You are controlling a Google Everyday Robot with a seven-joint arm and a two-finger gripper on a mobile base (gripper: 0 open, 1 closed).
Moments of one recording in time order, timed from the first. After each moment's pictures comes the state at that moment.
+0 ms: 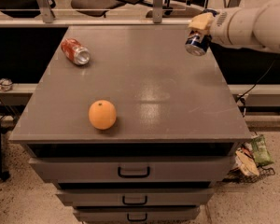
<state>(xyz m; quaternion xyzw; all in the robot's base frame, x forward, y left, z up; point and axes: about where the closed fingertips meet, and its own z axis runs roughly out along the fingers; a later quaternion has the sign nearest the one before) 0.712 -0.190 0.962 0.10 0.82 0.27 0.49</state>
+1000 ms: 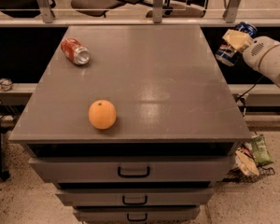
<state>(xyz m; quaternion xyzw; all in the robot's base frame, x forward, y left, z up) 0.707 -0.302 0.934 0.11 0.73 0.27 0.62</state>
